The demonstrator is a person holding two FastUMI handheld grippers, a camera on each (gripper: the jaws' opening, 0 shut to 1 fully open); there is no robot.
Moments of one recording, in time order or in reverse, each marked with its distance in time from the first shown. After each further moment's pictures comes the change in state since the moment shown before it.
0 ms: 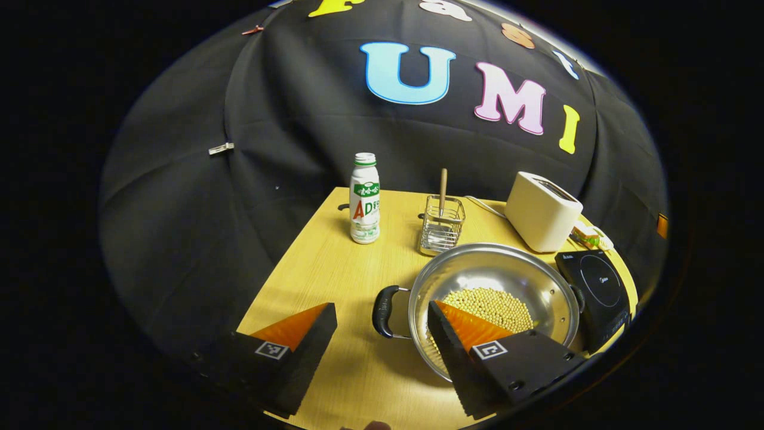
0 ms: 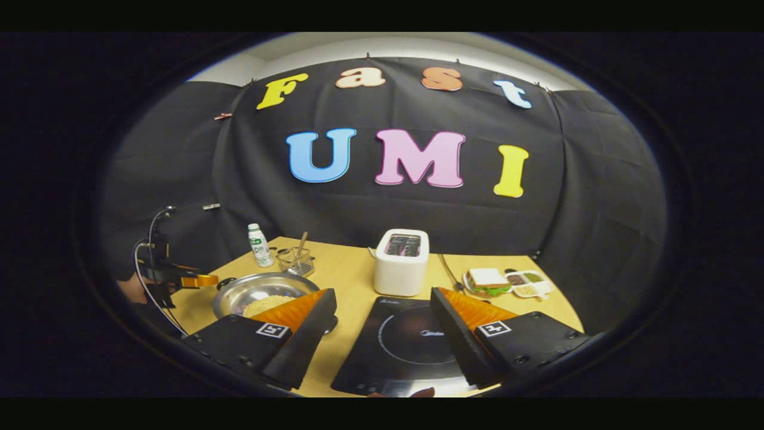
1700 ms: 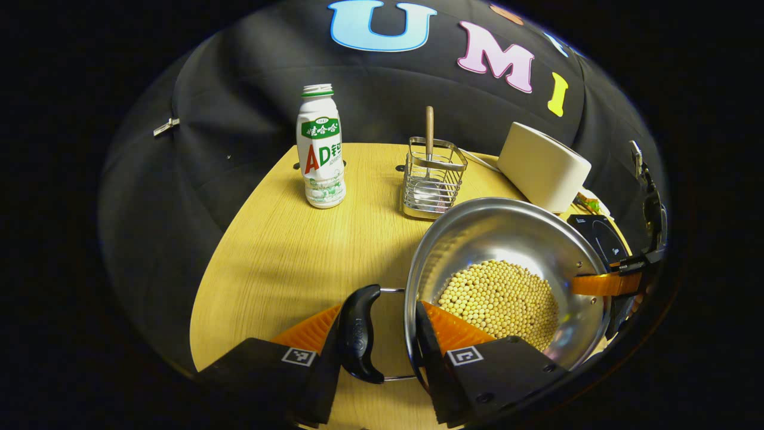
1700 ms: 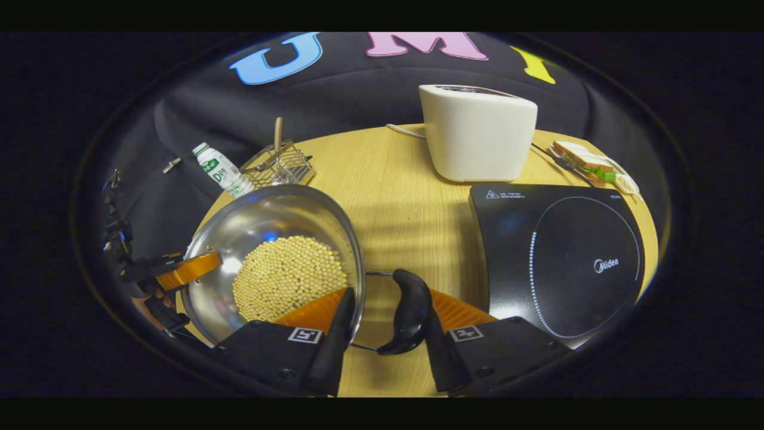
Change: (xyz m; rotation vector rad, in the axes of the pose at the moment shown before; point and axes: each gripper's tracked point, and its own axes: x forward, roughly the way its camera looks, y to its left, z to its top) left arm 0.090 -0.021 -0.041 0.046 0.191 -0.130; right arm 0.142 0.091 -0.216 0.200 0.644 0.002
